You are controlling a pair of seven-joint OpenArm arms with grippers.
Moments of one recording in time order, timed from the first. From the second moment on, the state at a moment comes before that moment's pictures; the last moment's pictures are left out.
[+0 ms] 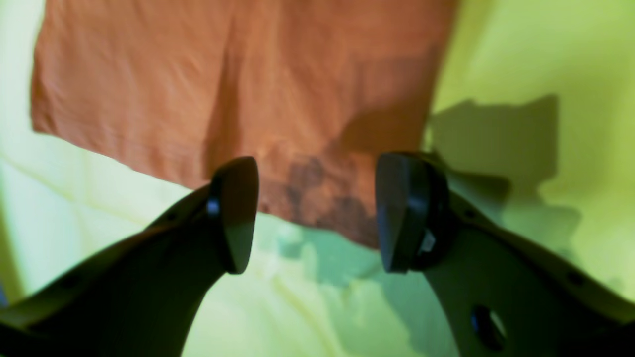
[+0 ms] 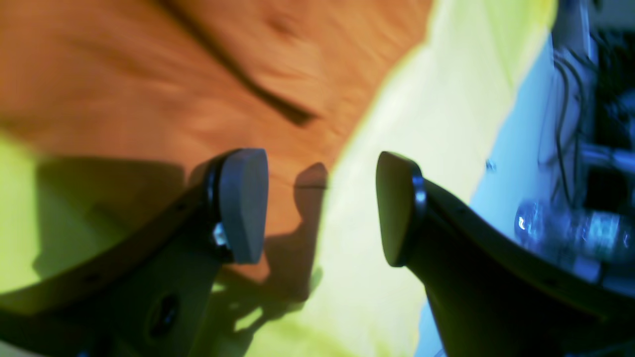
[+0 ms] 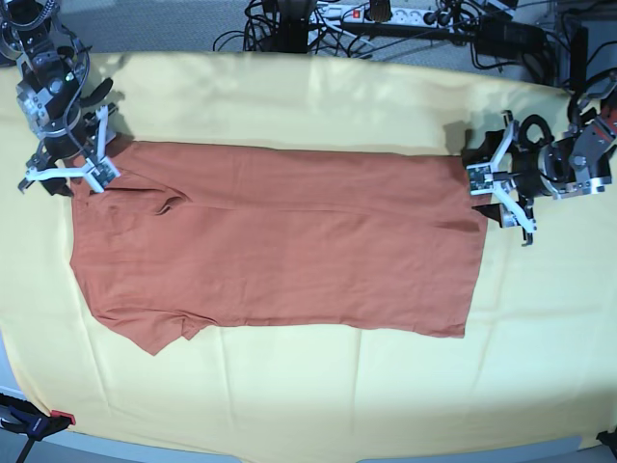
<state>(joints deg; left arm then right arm) -9.1 -67.1 37.3 105.3 -11.3 -36.8 20.8 -23.5 43.0 -6.3 113.4 -7.9 9.9 -42.4</state>
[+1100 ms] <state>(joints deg) -3.5 -70.1 37.2 103.0 2.0 -42.2 10.7 -26.4 44.7 -5.9 105.2 -5.6 19.3 -38.0</state>
